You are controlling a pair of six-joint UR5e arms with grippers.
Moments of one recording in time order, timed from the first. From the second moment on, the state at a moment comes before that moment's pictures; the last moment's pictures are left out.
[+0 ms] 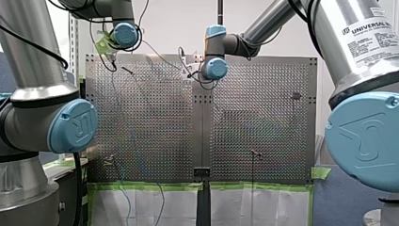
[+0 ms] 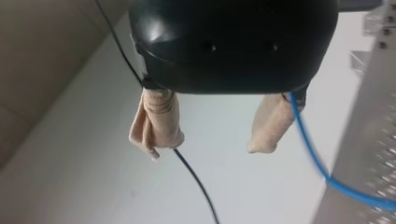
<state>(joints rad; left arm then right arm) -0.19 -1.24 -1.91 -2.77 -2.02 -1.97 2.39 -1.18 1.44 -0.38 1.73 1.45</state>
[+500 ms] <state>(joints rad) -0.06 -1.34 -1.86 -2.90 -1.89 -1.99 2.43 -1.18 1.36 -0.40 1.72 1.43</state>
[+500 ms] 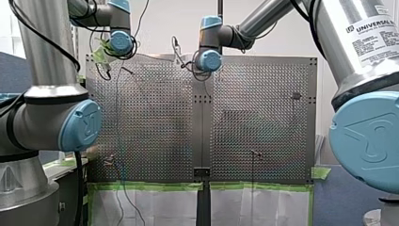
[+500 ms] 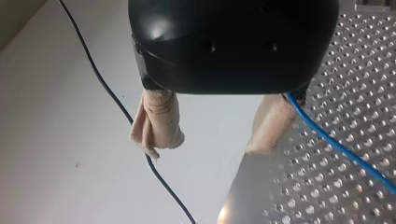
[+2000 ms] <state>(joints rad) 0.32 -1.53 -1.73 -2.85 -1.51 -2.12 2.45 -1.09 1.23 -0.41 1.72 1.46</state>
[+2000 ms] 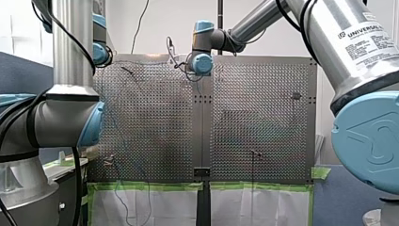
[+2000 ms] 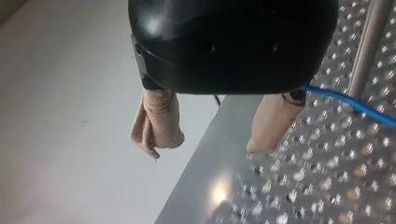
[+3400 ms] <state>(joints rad) 0.37 -1.70 -1.75 -2.75 -1.41 -2.19 2.36 -0.99 1.12 -0.29 1.86 1.50</state>
